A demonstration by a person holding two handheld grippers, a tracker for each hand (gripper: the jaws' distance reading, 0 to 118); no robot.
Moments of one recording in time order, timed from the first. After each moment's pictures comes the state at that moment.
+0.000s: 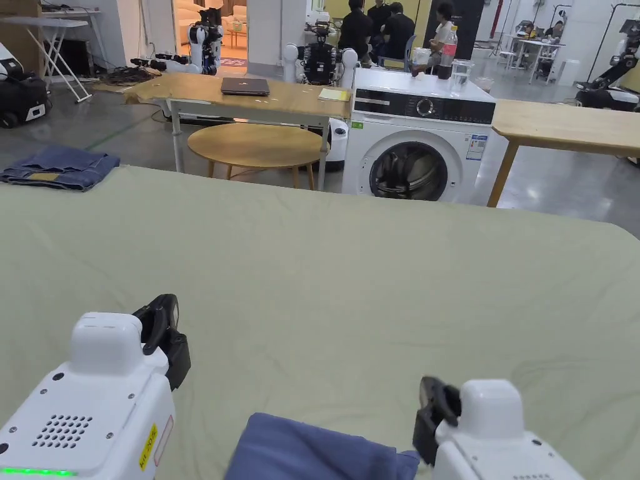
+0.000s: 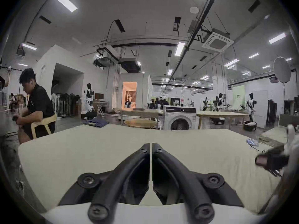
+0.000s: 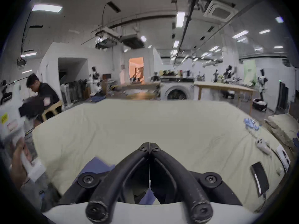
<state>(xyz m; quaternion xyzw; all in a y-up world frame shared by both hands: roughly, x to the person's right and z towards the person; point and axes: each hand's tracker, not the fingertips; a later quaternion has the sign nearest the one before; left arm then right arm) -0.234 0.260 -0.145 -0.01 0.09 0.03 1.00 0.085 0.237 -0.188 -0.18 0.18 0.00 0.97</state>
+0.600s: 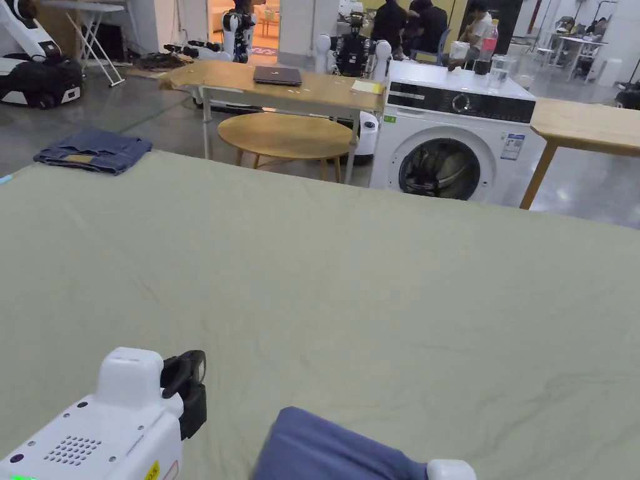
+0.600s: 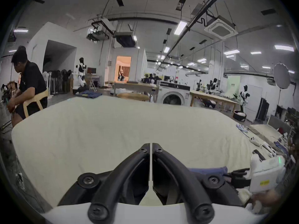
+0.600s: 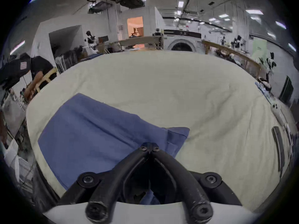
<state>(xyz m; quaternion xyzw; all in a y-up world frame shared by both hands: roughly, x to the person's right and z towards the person) -0.258 0.222 -0.135 -0.15 0.04 0.08 0.99 0.060 0.128 -0.217 -0.36 0.16 0.04 0.92</state>
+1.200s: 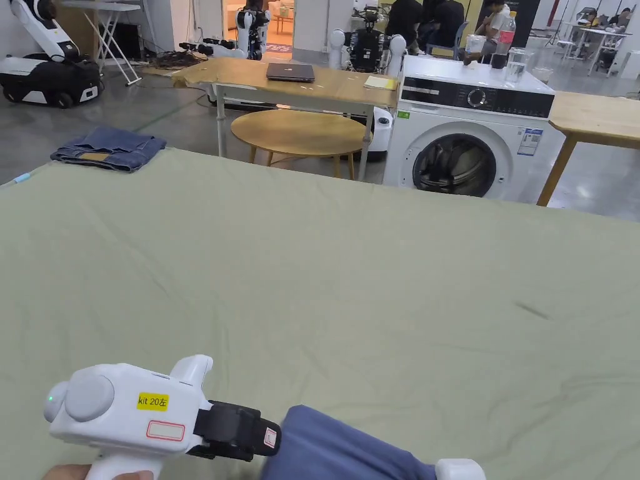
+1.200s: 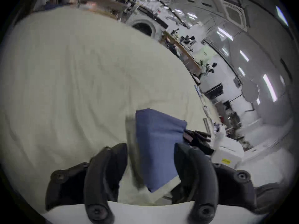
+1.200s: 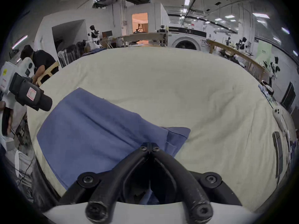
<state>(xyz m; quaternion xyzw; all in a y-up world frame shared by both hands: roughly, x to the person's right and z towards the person) -0.310 0.171 -0.226 -0.46 -0.23 0.29 0.80 0.066 0.129 -0.223 -0.38 0.17 0.05 0.91</state>
